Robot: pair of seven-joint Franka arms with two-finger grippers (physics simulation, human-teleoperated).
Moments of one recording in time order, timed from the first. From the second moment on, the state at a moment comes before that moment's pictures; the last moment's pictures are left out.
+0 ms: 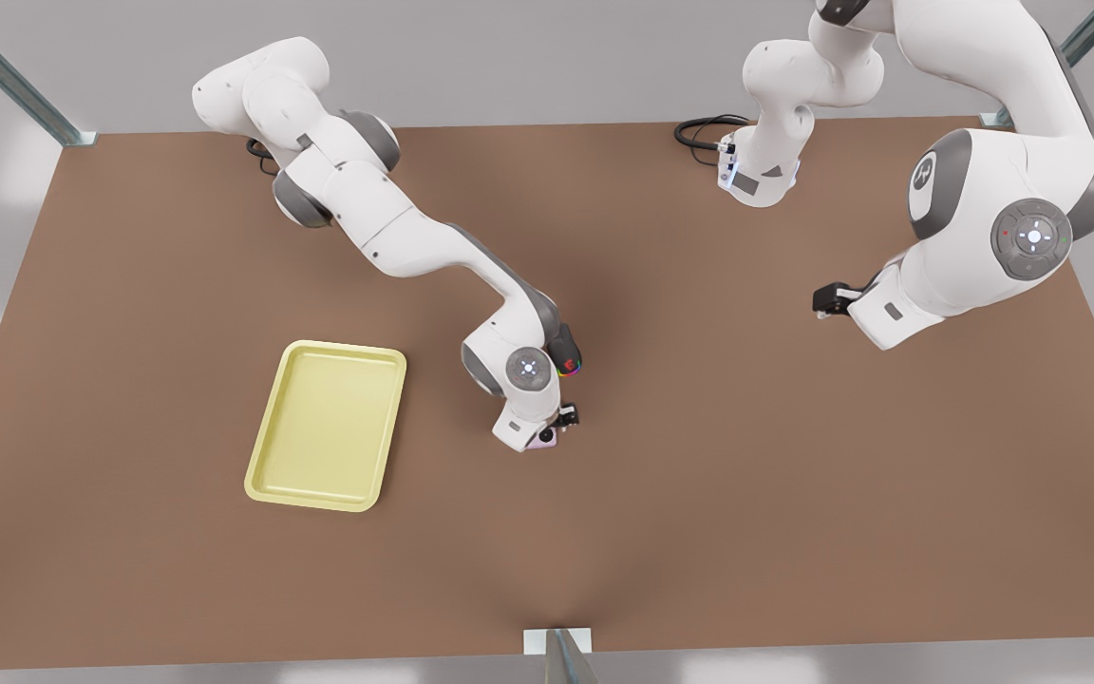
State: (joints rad) left arm -0.16 0.23 -0.01 -1.36 -0.01 1.35 0.01; right arm 0.58 1.12 0.20 -1.00 -0.20 2.16 0.64
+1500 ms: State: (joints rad) left arm -0.16 0.23 -0.01 -1.36 0.00 1.34 0.01; right arm -0.02 0.21 0.29 -1.74 -0.18 2.17 0.40
